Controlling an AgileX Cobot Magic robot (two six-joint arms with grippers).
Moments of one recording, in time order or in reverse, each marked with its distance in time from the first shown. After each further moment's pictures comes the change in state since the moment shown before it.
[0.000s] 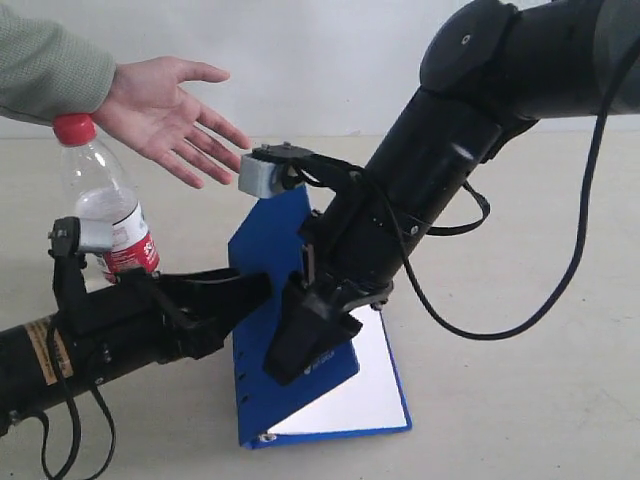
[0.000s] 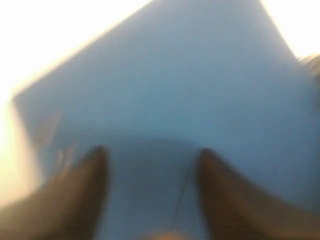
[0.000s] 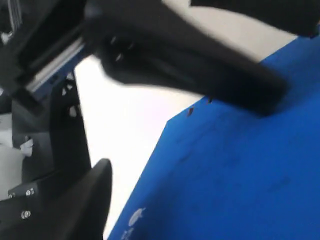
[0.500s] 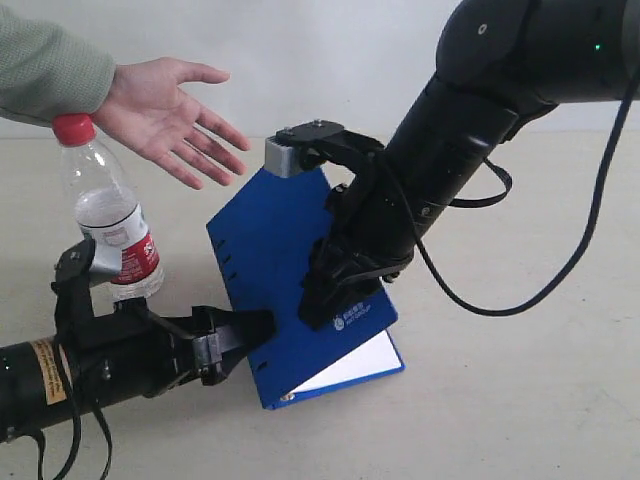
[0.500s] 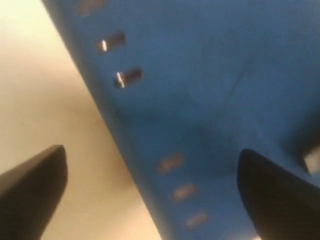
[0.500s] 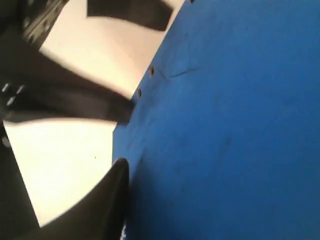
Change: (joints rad) left arm 0.000 -0.007 0.017 0.013 0.206 -0.189; right arm -0.033 -0.030 0.001 -0.153 -0.173 0.195
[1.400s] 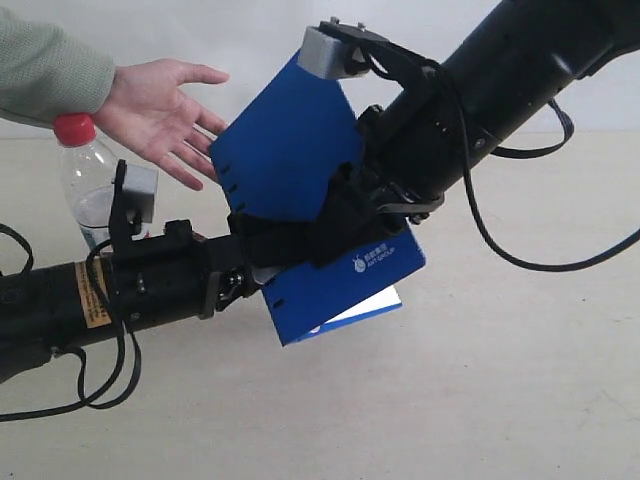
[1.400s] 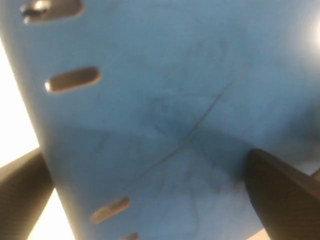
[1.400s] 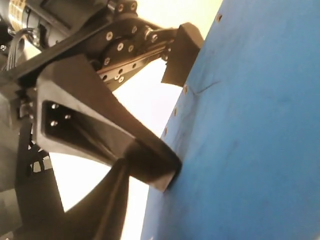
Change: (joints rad) left arm 0.038 0.035 -0.224 0.307 -0.167 -0.354; right arm -0.059 -0.145 -0.002 0.129 0.078 -0.079
